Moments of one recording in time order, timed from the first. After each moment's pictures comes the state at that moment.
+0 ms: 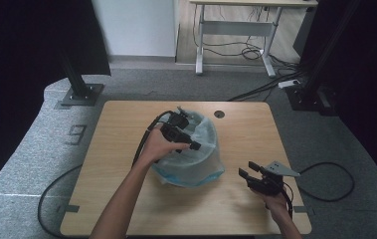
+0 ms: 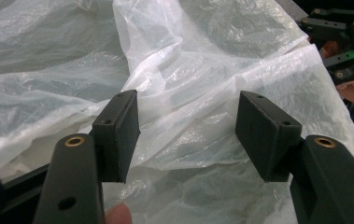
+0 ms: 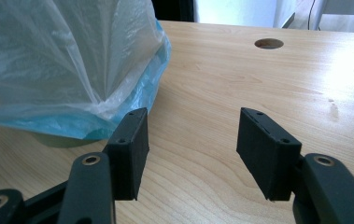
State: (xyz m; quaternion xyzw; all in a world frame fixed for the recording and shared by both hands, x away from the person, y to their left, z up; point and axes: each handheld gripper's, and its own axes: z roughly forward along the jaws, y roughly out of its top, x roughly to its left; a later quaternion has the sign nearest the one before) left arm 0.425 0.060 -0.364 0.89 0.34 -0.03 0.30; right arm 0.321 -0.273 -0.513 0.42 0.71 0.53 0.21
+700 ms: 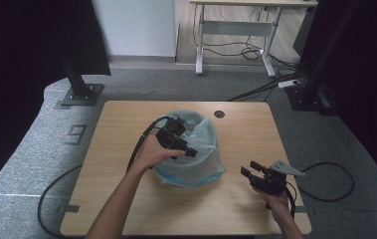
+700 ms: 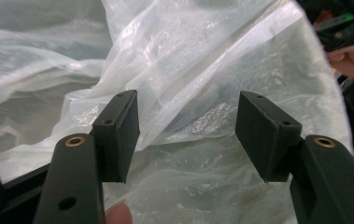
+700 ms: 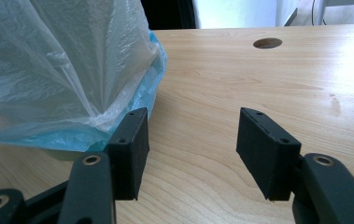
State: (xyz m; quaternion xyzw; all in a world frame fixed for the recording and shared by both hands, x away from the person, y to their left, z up) left arm 0.406 0.071 -0.364 0.90 0.32 -0.03 0.31; right arm 0.321 -0.281 -0.512 0.44 0.68 0.55 0.19
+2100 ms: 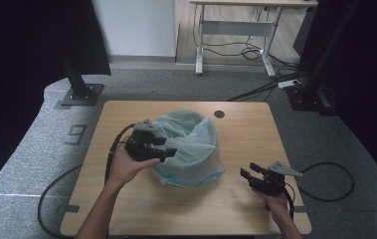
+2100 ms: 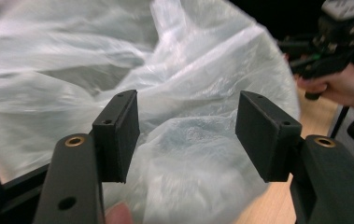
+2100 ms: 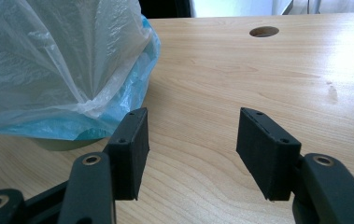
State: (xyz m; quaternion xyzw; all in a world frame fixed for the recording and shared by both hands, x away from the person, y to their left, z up) left arm 0.348 0.147 -0.347 0.84 0.33 0.08 0.43; right arm 0.322 -0.279 -0.519 0.45 0.69 0.53 0.19
